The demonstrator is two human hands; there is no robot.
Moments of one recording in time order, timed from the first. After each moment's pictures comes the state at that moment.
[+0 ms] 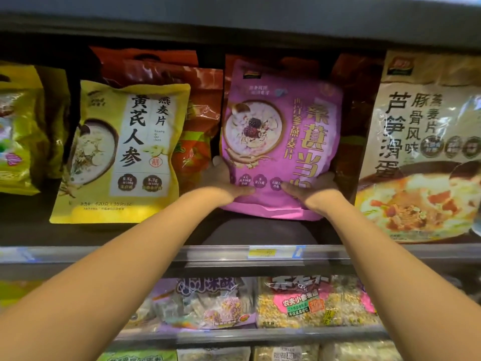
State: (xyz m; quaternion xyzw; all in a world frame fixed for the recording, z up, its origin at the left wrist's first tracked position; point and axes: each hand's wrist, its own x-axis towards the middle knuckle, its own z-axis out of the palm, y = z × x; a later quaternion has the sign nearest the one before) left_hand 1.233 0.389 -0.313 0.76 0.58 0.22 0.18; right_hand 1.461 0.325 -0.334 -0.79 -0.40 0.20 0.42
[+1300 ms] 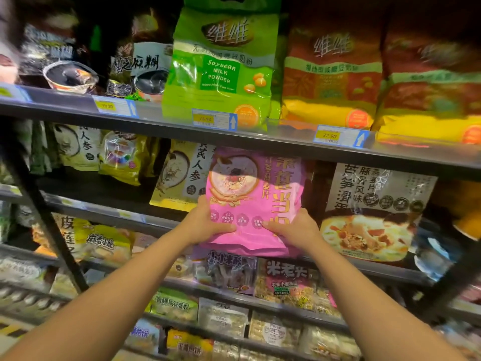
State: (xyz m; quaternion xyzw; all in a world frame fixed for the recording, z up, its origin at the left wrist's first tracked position) left_hand 1.117 0.180 -0.232 0.69 0.59 0.27 0.33; right_hand 1.389 0.165 -0.241 -0.72 -0.55 0.28 0.31
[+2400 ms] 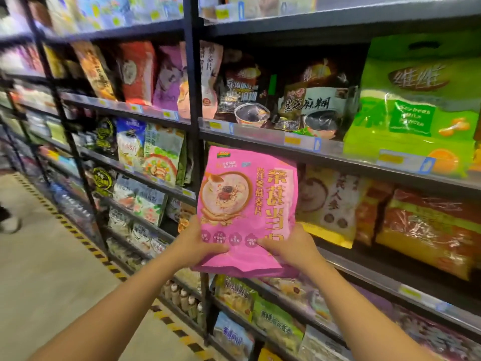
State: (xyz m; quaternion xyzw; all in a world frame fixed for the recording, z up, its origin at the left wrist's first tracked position) left_hand 0.759 0.056 -0.214 0.57 0.69 0.36 0.27; right_hand 1.023 0.131 -0.215 -0.50 -0.73 0.35 0.31
